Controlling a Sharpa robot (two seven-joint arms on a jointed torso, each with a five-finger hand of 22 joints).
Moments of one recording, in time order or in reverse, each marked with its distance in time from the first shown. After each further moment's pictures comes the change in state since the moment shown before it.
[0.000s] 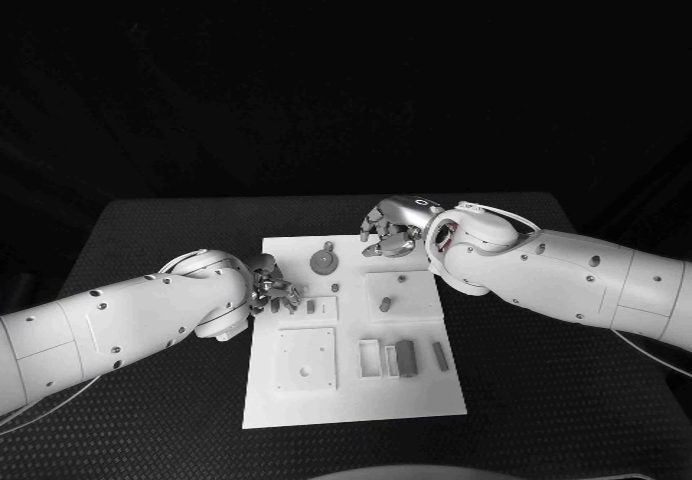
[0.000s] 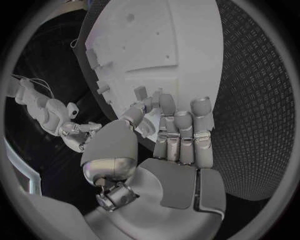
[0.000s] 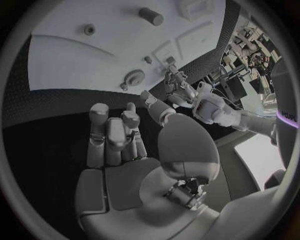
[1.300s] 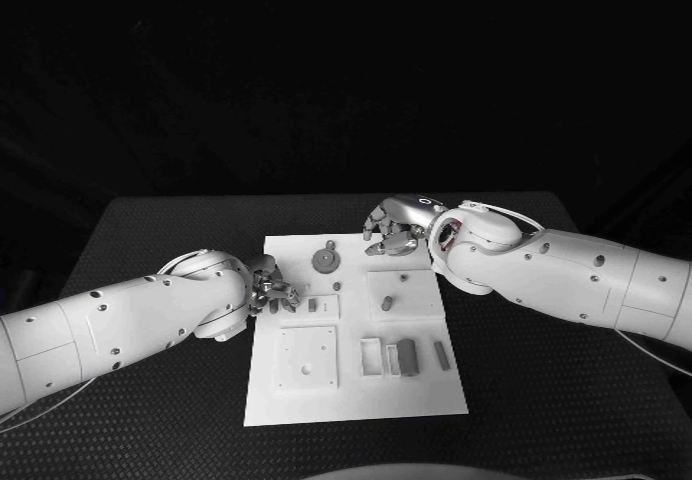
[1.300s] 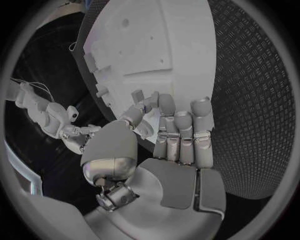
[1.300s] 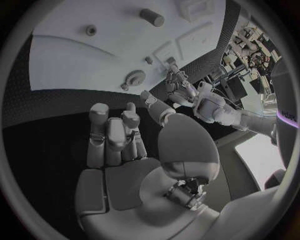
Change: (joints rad) left arm -0.006 -0.012 -0.001 0.007 -0.027 0.009 0.003; left_hand 0.000 0.000 0.000 0.000 0.003 0.006 -0.004 0.046 0.050 0.004 -0.003 0.004 0.004 0.004 -0.004 -0.001 0.003 0.000 -0.001 -0.001 0.004 0.000; right arm 0.000 -0.002 0.000 -0.001 0.001 0.001 0.000; right_hand 0.000 0.000 0.000 0.000 0.000 0.001 0.002 0.000 0.001 0.000 0.000 0.000 0.000 0.000 0.000 0.000 0.000 0.000 0.004 0.000 0.000 0.000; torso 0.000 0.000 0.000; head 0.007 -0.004
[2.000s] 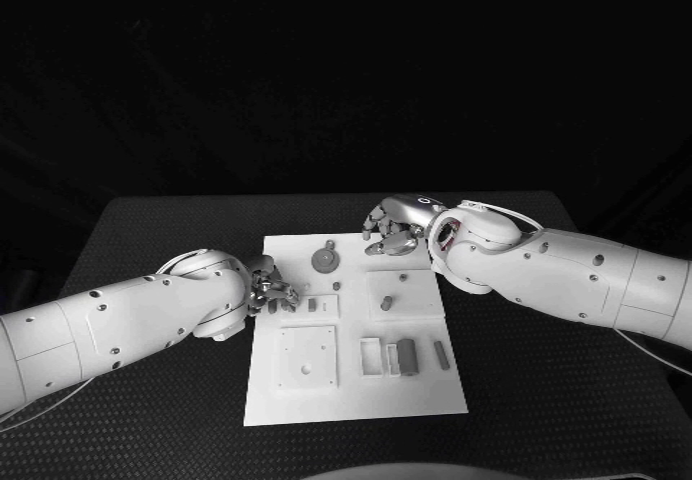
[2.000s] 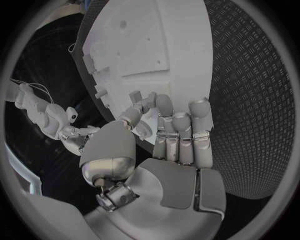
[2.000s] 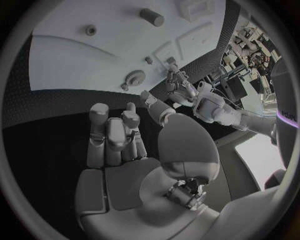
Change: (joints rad) left arm 0.000 0.002 0.000 -0.008 -0.005 0.015 -0.002; left_hand -0.047 -0.040 -0.013 0.042 -0.029 0.028 -0.021 0.013 -0.001 0.025 -0.025 0.004 0.010 0.027 -0.027 0.000 0.009 0.000 0.023 -0.023 0.004 0.000; right arm 0.000 0.000 0.000 0.000 0.000 0.000 0.000; right_hand 0.000 0.000 0.003 0.003 0.000 0.000 0.000 0.000 0.001 0.000 0.000 0.000 0.000 0.000 0.000 0.000 0.000 0.000 0.000 0.000 0.000 0.000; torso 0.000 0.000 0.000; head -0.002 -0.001
